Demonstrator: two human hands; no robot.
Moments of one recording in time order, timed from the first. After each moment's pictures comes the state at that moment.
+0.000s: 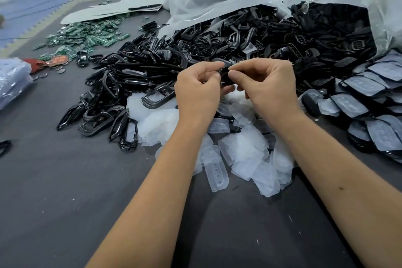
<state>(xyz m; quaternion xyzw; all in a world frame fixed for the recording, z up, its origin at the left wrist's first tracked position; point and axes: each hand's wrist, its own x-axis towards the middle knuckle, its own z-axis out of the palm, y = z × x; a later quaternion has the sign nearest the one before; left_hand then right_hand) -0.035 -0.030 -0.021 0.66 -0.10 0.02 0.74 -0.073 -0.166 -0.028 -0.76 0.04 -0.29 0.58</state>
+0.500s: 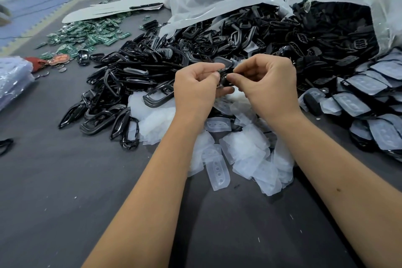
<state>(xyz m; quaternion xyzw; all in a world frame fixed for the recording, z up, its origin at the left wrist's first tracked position) -0.030 -0.023 -0.022 0.66 -0.09 -0.01 0.75 -0.075 -0.162 -0.024 -0.80 0.06 -0.30 0.51</state>
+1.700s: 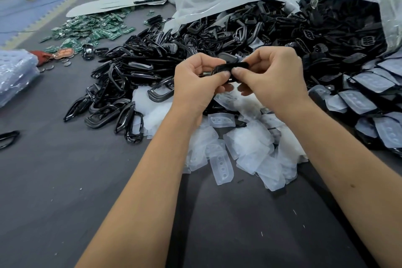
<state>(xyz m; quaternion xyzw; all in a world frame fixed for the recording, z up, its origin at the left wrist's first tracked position) -0.034 -0.009 -0.011 0.66 -0.12 -0.06 0.74 -0.081 -0.158 -0.005 -0.81 0.10 -0.23 0.53</state>
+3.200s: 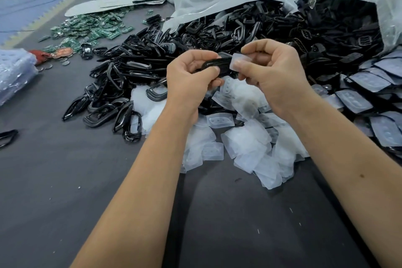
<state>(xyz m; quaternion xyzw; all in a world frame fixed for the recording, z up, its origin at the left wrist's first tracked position) -0.028 -0.008 -0.010 0.64 -0.08 -0.03 0.76 -0.079 -0.166 -0.003 -0.69 0.05 -0.19 0.70</state>
